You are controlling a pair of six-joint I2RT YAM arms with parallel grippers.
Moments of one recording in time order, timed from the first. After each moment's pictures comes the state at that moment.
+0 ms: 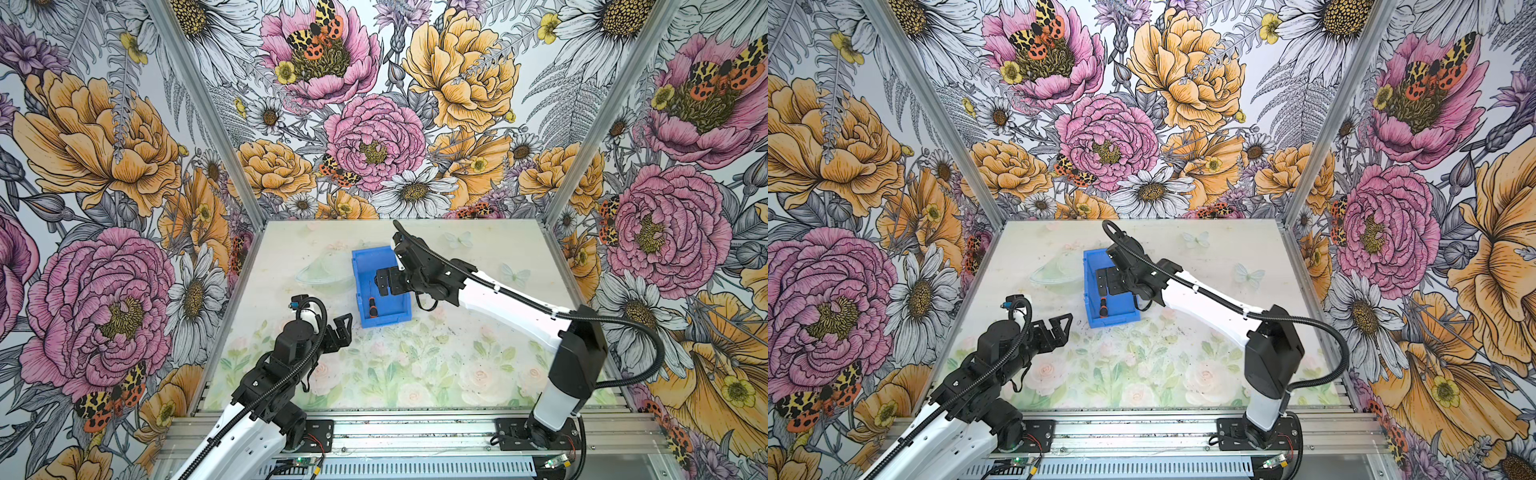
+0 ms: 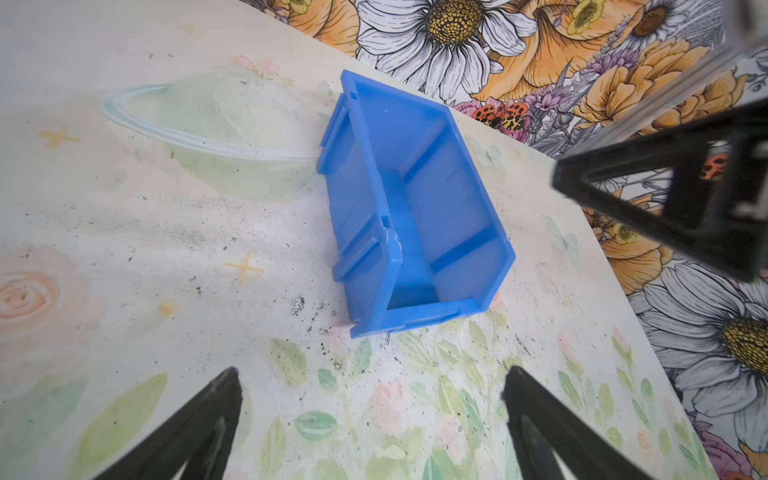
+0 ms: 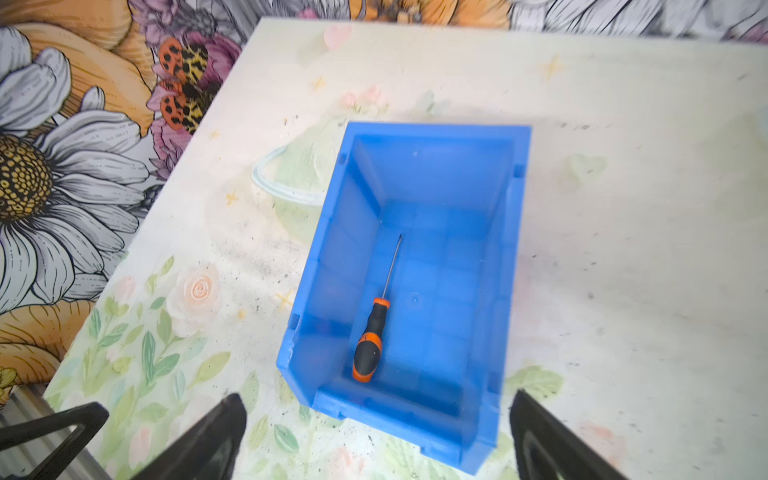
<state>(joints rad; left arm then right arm) -0.52 0.48 0.47 -0.47 -0.19 -0.63 0.83 1.67 1.51 -0.58 0.13 0.45</state>
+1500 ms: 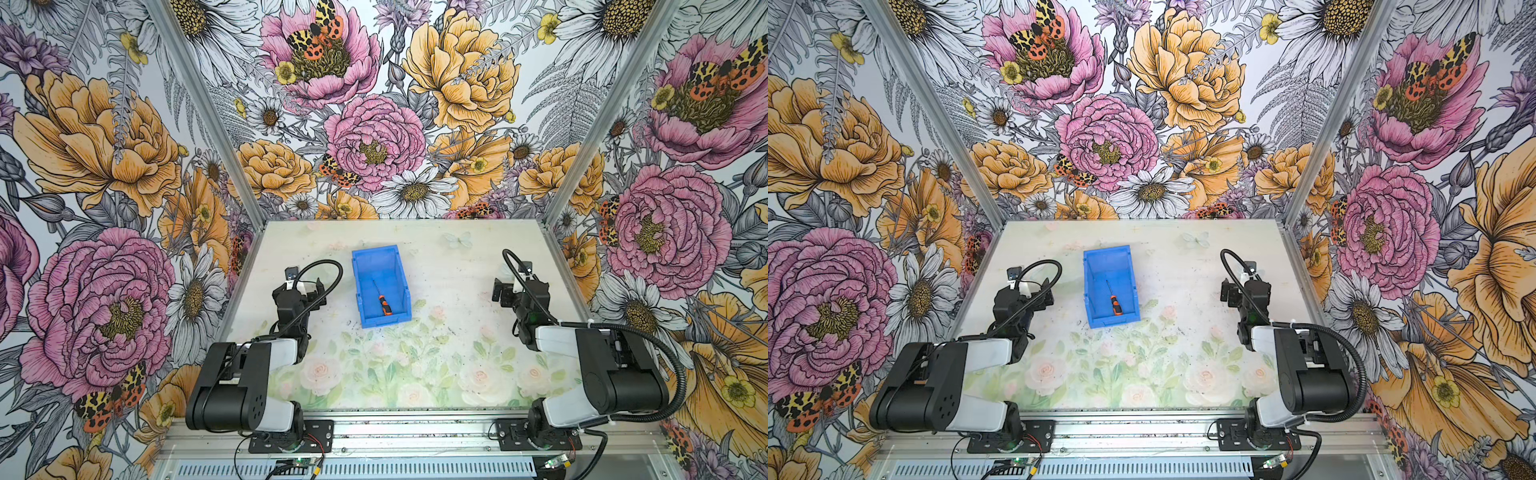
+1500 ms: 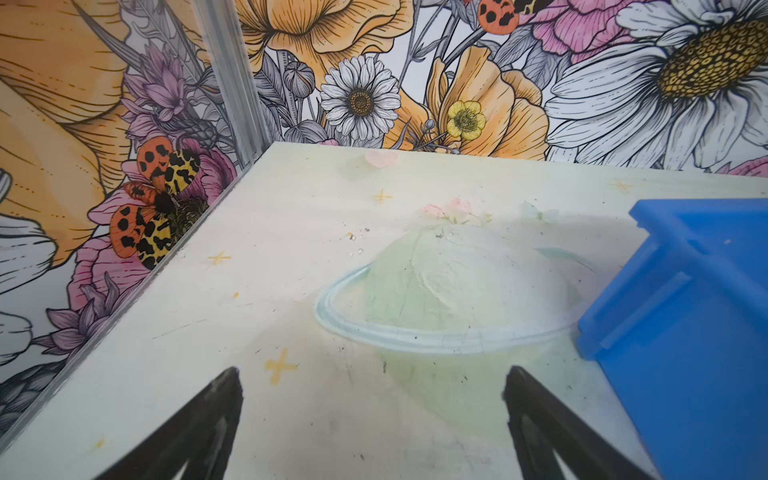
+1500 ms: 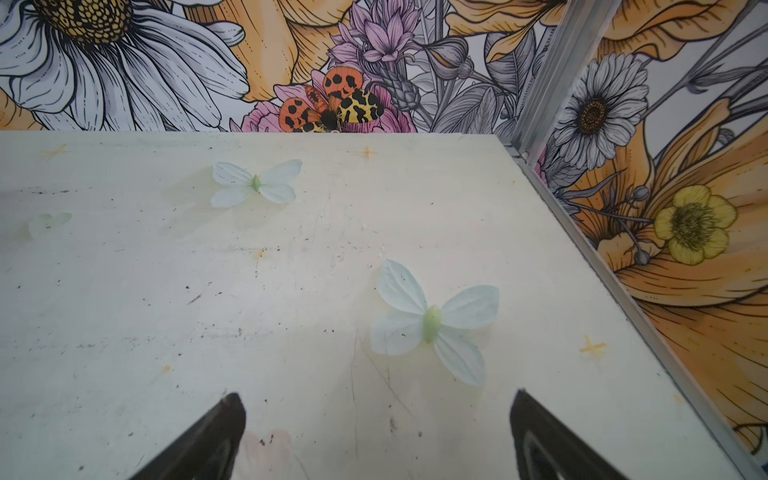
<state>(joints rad) -0.03 1.46 0.35 0.86 -0.16 -0.05 -0.01 1.51 0.43 0.68 0.09 -0.01</state>
